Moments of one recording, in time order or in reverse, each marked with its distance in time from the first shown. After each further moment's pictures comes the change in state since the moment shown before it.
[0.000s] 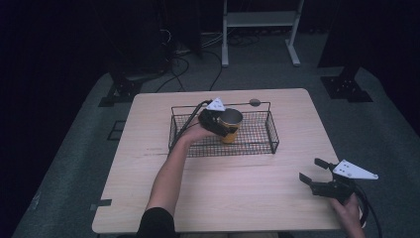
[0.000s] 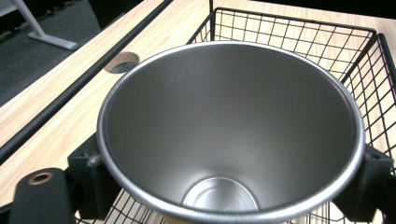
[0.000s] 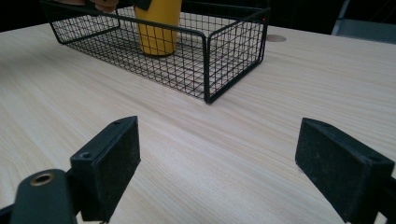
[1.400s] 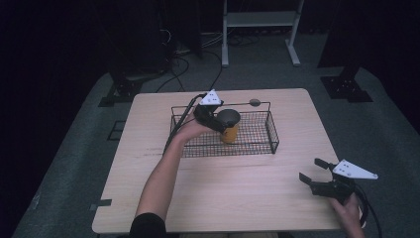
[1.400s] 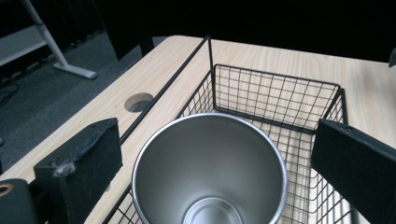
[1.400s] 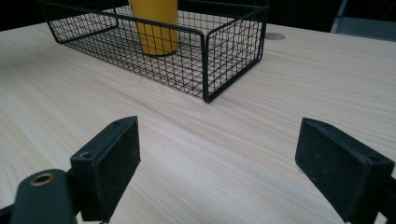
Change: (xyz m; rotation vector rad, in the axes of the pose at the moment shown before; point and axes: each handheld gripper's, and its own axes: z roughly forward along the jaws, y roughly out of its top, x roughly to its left) left arm -0.010 0.026 -0.036 -0.110 0.051 0.016; right arm 0.000 0.000 0.001 0.006 -0.006 0.007
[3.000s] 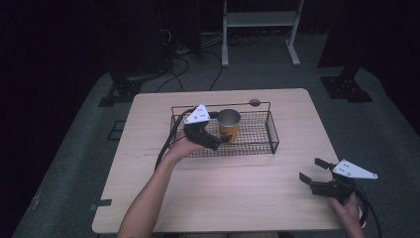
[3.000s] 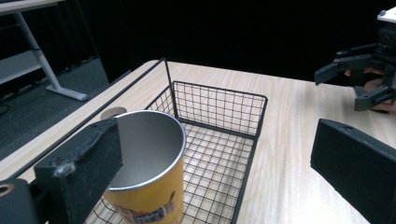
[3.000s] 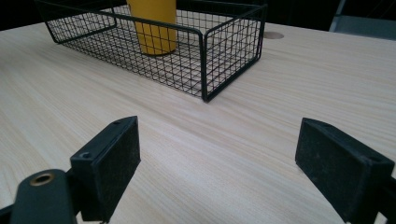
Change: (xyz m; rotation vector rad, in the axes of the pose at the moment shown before) left arm -0.052 -0.014 -0.051 -0.128 -0.024 -0.014; right arm 0.000 0.000 0.000 0.003 -0.004 0.005
